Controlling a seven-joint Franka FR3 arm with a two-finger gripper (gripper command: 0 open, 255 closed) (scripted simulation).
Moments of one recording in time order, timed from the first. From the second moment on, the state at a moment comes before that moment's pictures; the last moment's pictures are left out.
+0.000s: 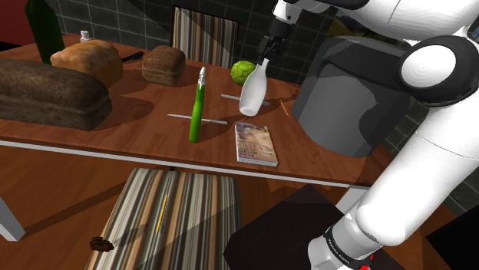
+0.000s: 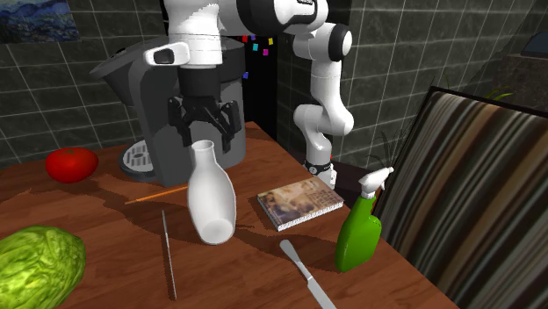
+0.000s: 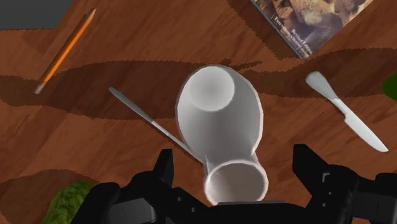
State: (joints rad) arm -0.02 0.10 -0.11 -1.47 0.06 1.66 -0.33
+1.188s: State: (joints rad) arm -0.02 0.10 -0.11 -1.44 0.06 1.64 -0.33
